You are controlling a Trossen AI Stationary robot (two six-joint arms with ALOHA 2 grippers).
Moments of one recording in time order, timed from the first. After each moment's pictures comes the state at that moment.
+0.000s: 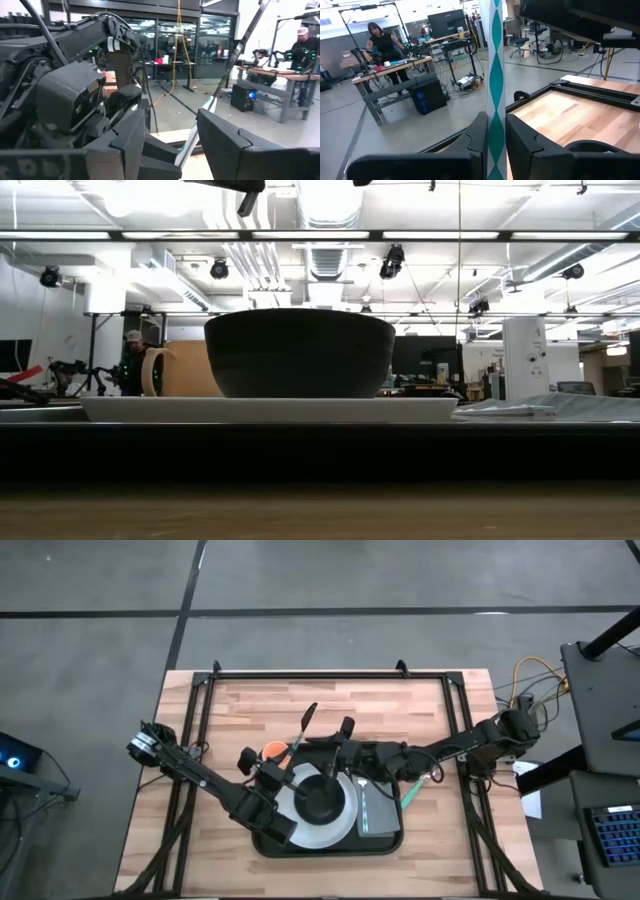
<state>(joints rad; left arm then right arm) -0.53 1.75 1.44 -1.20 -1.53 -1.38 0.25 1.67 1.13 0.69 0.51 -0.06</state>
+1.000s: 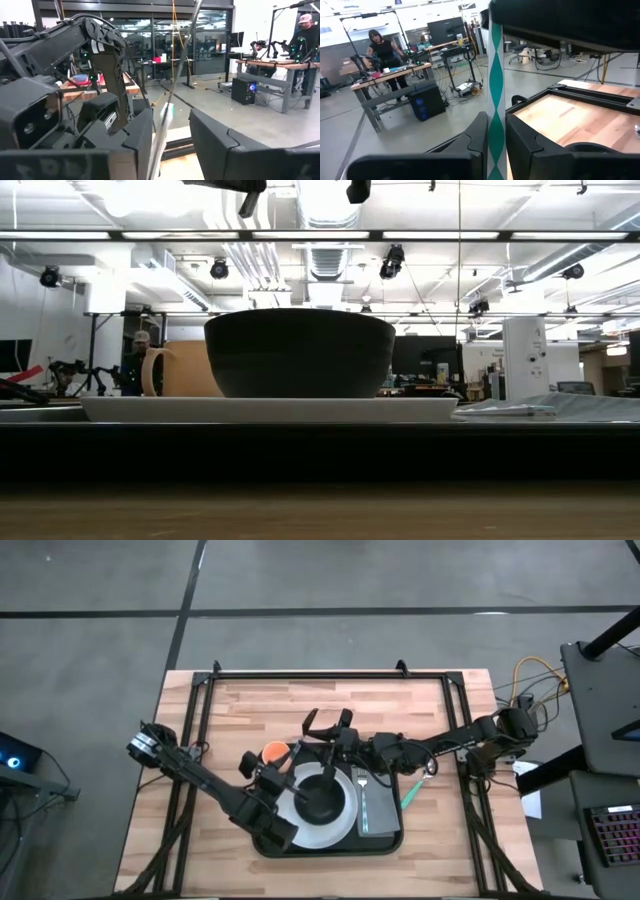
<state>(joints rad) -0.54 1.75 1.40 -1.08 -1.57 -1.30 0.18 1.67 1.12 0.70 0.46 0.02</state>
